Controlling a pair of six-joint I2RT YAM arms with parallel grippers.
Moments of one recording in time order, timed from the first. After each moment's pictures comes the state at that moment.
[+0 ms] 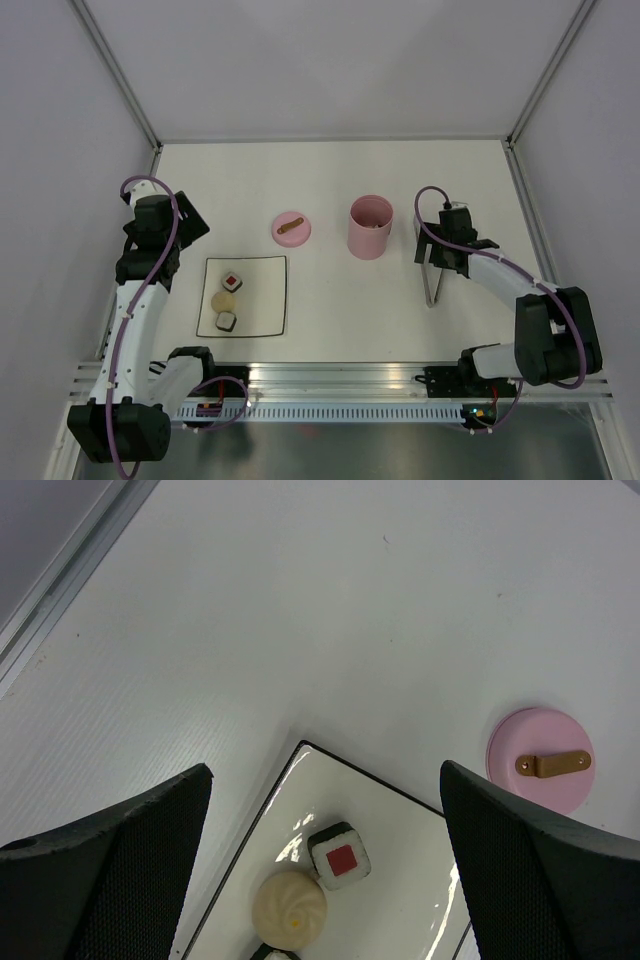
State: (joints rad) left arm 0.04 0.93 0.93 -0.60 -0.29 -0.44; right arm 0.17 1.36 0.69 -0.27 0.16 0.33
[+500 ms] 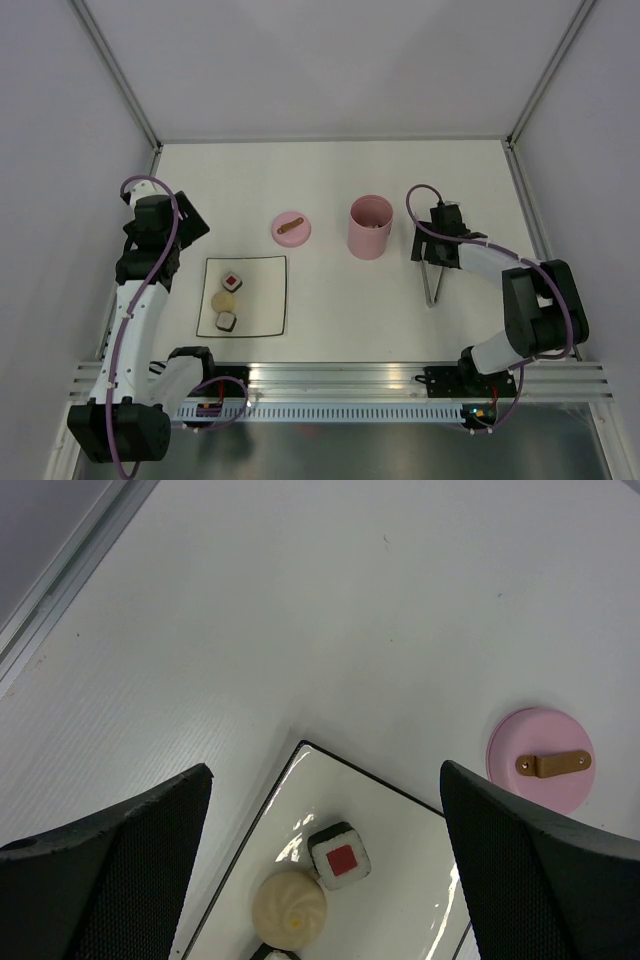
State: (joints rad) left arm 0.04 0.93 0.93 -0.60 -0.29 -0.44; right arm 0.19 1.51 0.73 -0.22 0.19 0.35
